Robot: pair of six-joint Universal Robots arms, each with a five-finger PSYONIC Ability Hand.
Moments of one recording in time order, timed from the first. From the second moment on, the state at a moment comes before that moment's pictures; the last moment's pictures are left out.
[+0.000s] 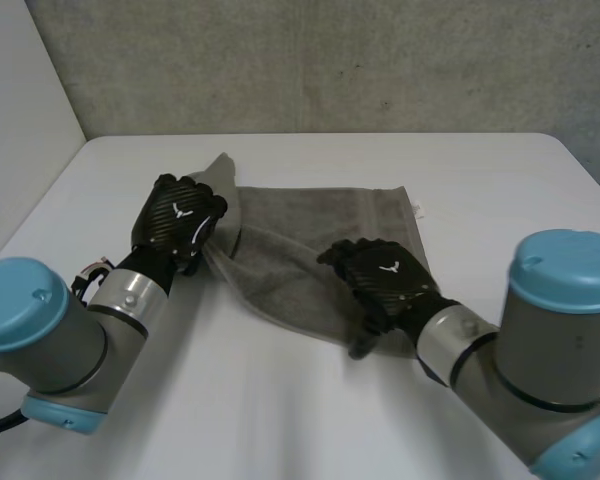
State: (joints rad) left arm 4.33 -1.95 -1.85 3.89 -1.35 3.70; right arm 2.13 -1.21 1.70 -0.18 1.34 3.04; left_hand 1.36 1.36 1.38 1.36 1.19; right_hand 0.23 0.24 0.24 0.25 0.06
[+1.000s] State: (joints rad) left arm 4.37 -1.73 -2.03 3.67 -1.43 3.67; right arm 1.93 -1.24 1.81 -0.13 1.36 2.80; left_hand 0.35 0.34 0.34 0.35 0.14; right_hand 0.34 0.33 0.33 0.34 0.18
